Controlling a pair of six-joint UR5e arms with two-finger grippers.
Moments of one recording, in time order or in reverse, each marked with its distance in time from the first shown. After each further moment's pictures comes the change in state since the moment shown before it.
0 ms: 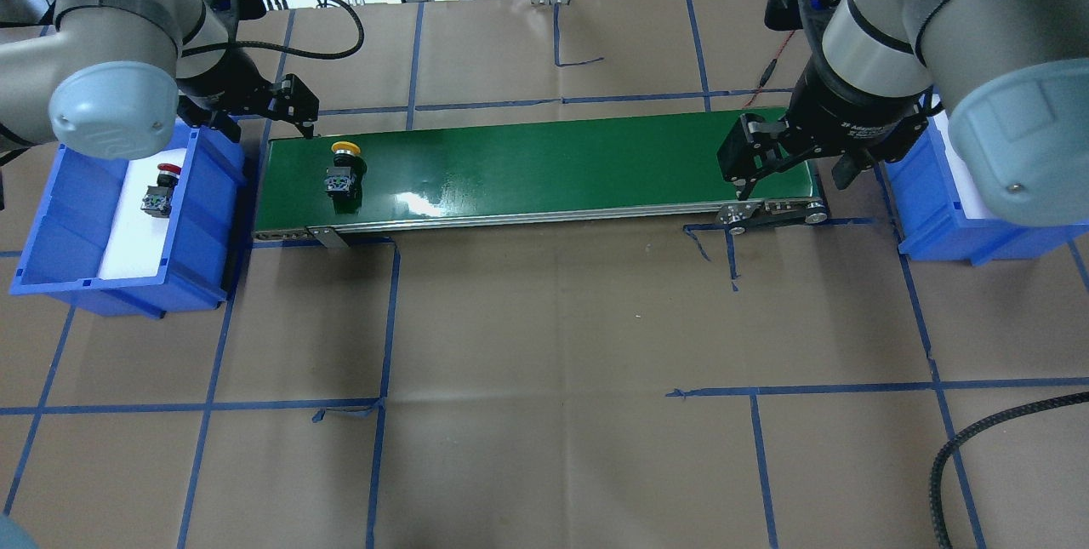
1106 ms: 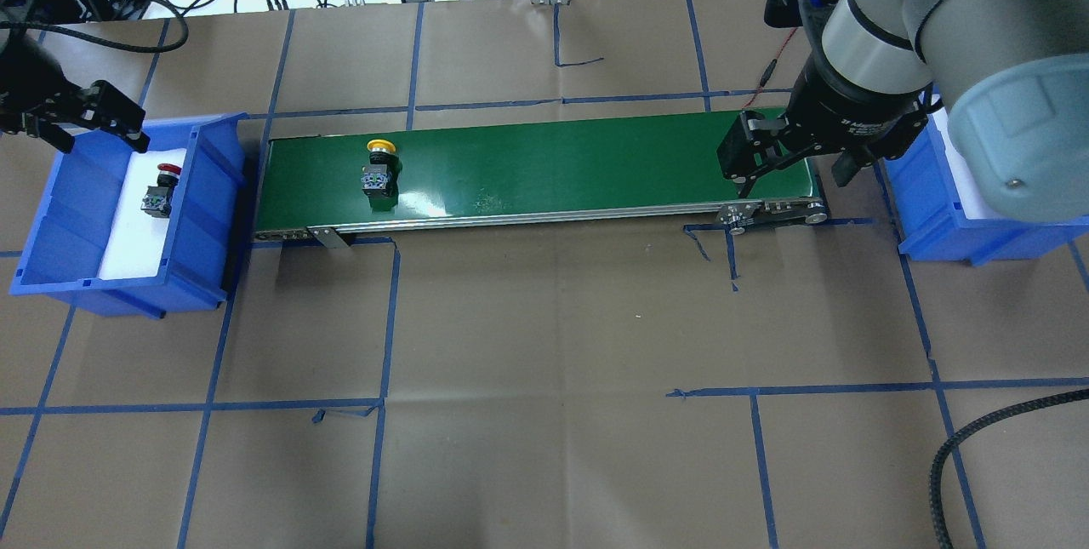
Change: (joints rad) left arm 0.328 -0.021 0.076 -0.120 -0.005 0.393; right arm 0.000 0.005 -0.009 0.001 -0.001 -0.003
